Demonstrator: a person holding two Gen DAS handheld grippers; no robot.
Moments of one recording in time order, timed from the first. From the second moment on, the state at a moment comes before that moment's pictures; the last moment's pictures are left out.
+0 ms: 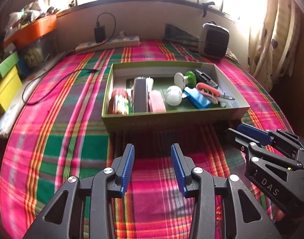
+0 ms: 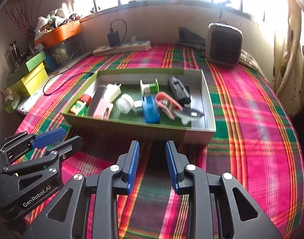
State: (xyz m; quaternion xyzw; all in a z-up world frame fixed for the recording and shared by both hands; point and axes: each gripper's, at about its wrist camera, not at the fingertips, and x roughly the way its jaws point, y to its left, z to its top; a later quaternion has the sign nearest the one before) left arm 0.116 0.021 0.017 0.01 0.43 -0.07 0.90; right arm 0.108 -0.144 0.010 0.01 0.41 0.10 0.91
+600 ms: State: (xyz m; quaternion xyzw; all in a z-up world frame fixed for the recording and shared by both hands) left arm 0.107 0.019 0.000 0.02 0.43 -0.04 0.90; right arm 0.094 -0.152 -0.009 0.00 0.44 0.07 0.90
